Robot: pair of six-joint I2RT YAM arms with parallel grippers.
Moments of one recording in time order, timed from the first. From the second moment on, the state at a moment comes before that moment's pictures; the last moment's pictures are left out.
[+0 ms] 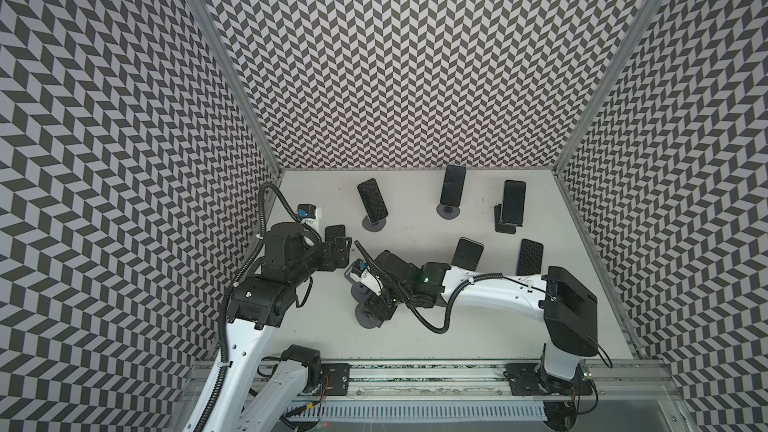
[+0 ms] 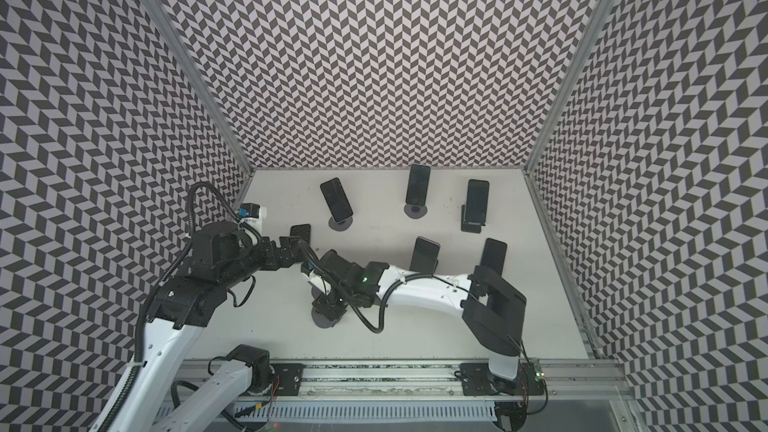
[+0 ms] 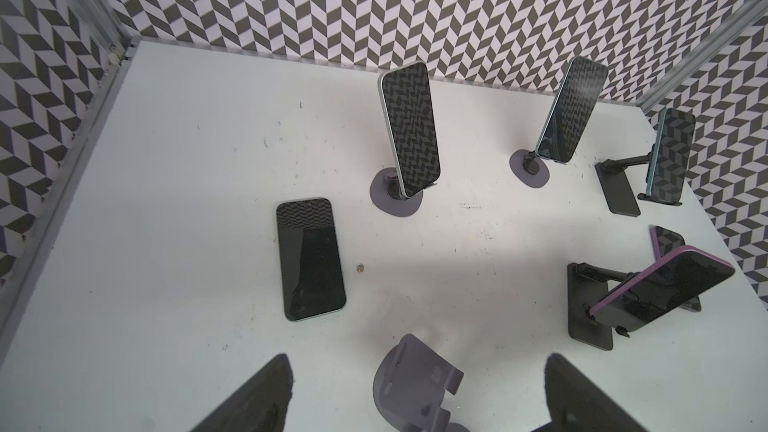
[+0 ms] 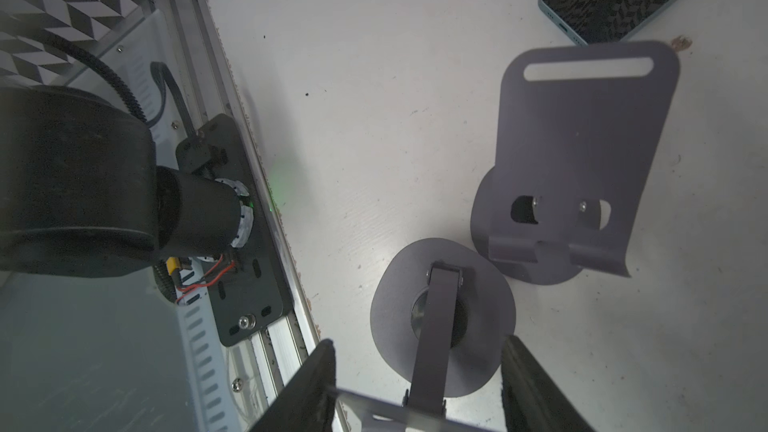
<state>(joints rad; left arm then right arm) -0.22 0.76 0.99 -0.79 0.08 -0.24 1.18 1.84 1.37 -0.41 -0.16 0.20</state>
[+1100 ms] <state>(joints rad) -0.22 0.77 1.15 -0.70 -0.07 -0.16 1.20 1.80 1.56 -0.58 -0.08 0.22</state>
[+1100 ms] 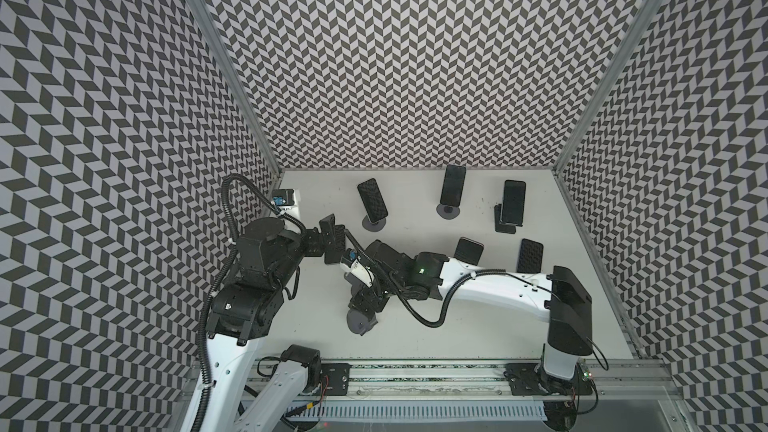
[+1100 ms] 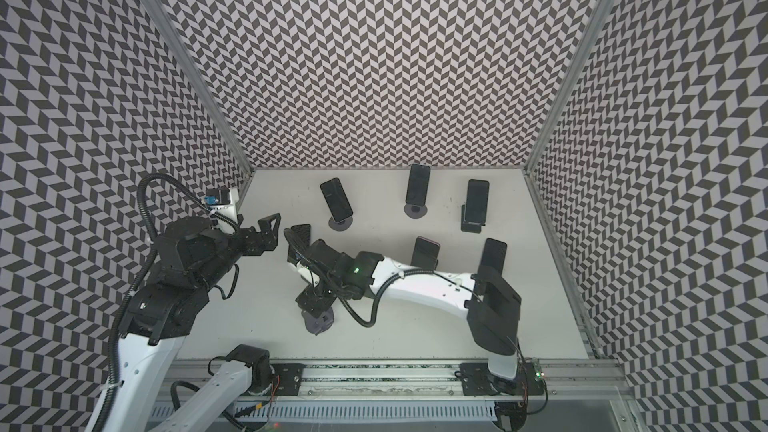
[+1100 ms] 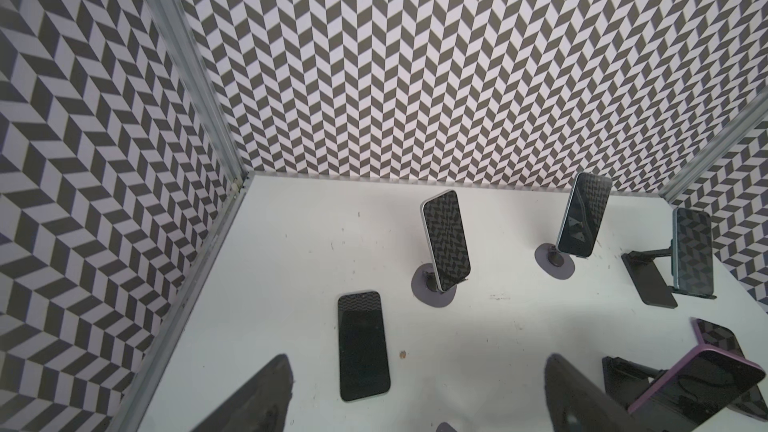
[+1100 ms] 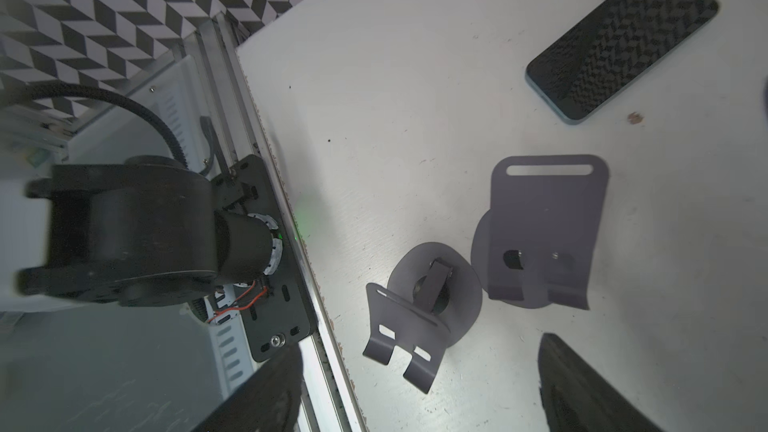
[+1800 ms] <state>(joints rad) -0.51 1.19 1.32 -0.39 -0.17 -0.12 0.79 1.37 1.49 -0.77 0.26 0.46</state>
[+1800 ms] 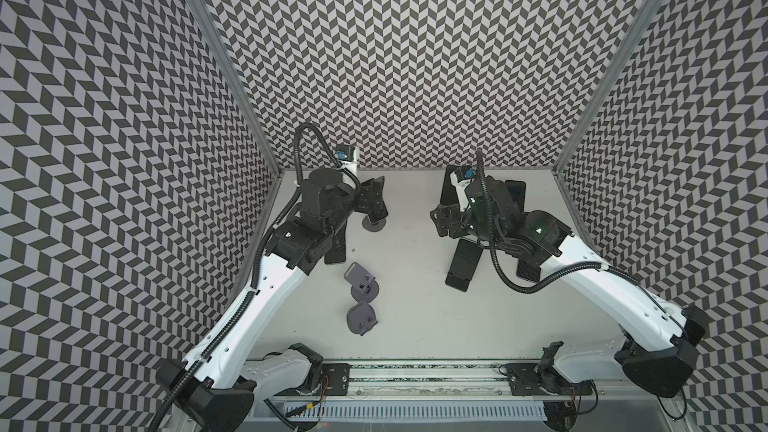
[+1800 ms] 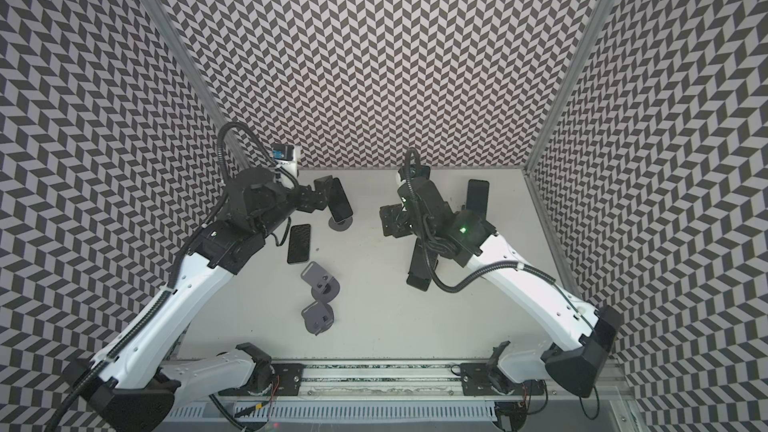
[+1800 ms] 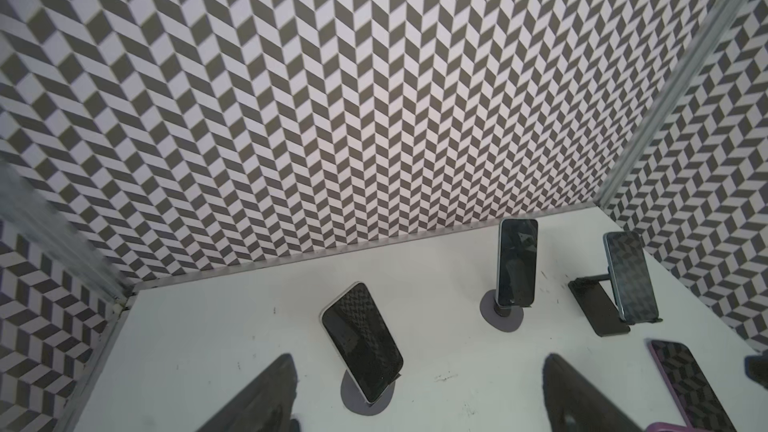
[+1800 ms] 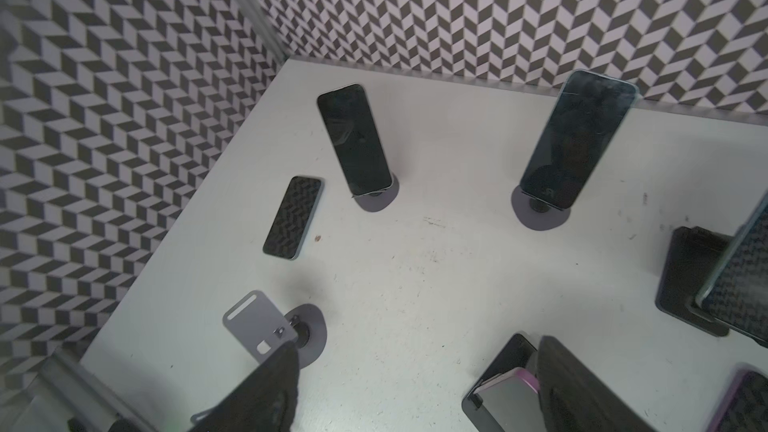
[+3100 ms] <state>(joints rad) -0.63 0.75 0.59 -0.12 0.34 0.22 0.87 1.54 1.42 -1.11 0.59 1.22</state>
